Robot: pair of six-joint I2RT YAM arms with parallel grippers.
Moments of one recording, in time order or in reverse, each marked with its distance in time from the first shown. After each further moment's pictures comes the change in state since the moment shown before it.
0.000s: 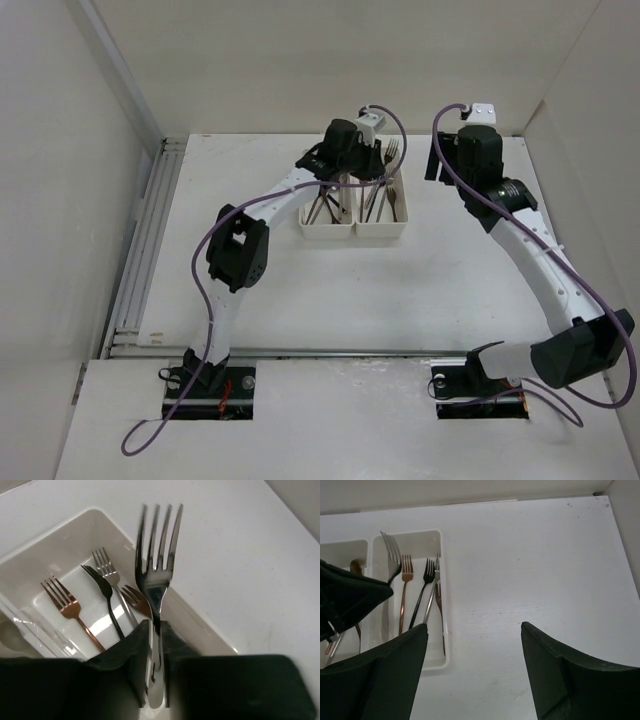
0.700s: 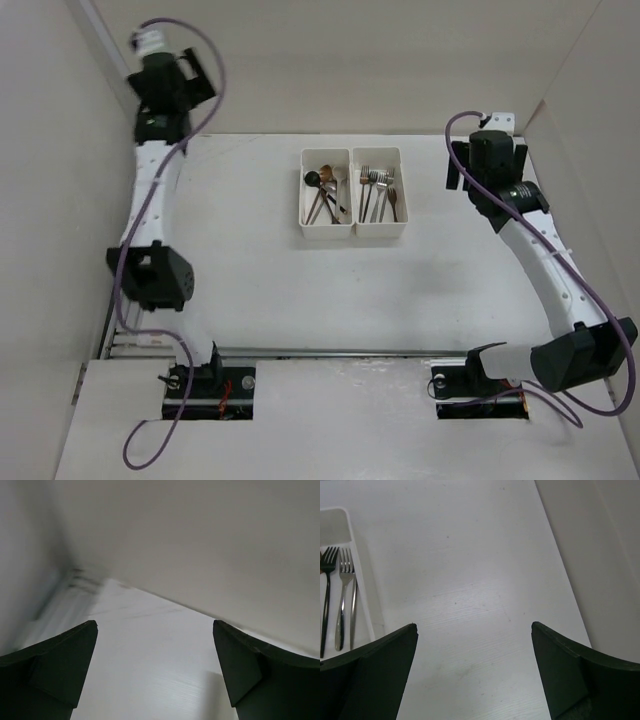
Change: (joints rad) left arm 0.512 -0.280 0.178 -0.285 -0.471 -0.119; right arm -0.077 -0.039 -0.028 -0.140 0.168 -0.065
